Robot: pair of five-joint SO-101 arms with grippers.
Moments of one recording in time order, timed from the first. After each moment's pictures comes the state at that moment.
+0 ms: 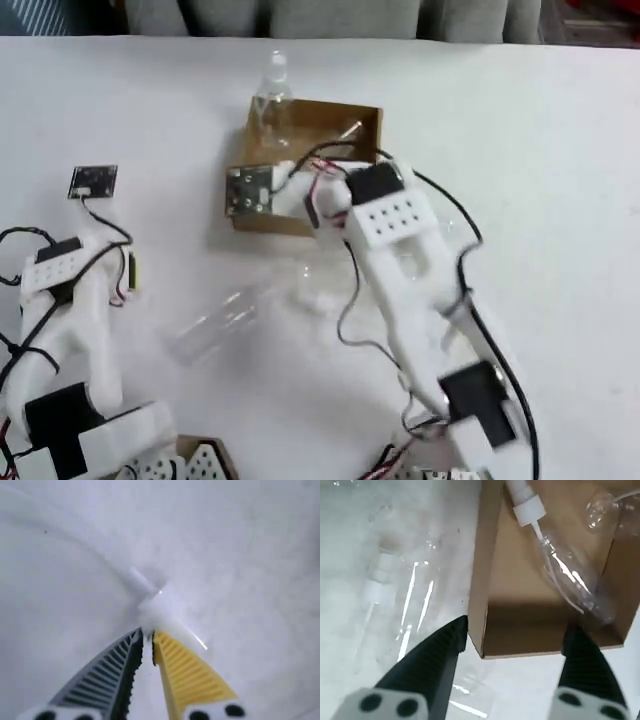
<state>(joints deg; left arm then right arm) -28.4 -11.3 48.2 47.9 -15.2 -26.9 -0.5 4.3 71.7 71.7</state>
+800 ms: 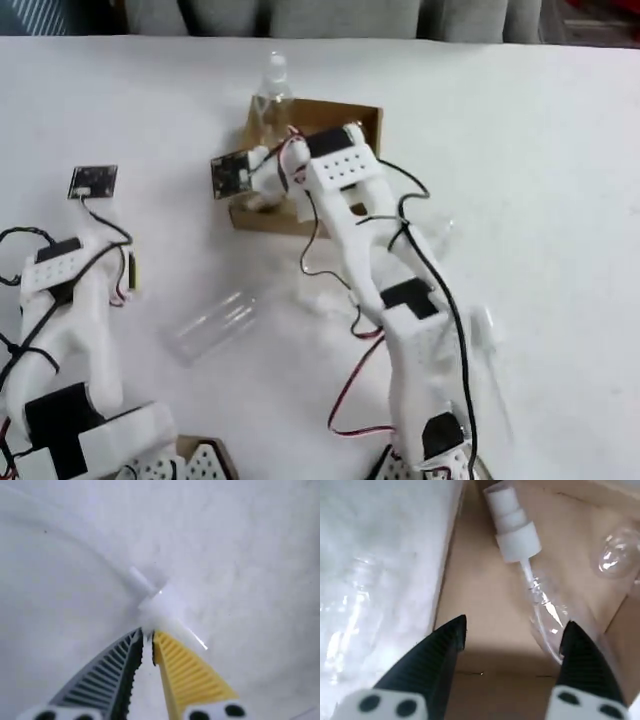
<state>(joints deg) -28.4 -11.3 48.2 47.9 -15.2 -26.9 34.3 -27.4 74.4 77.2</state>
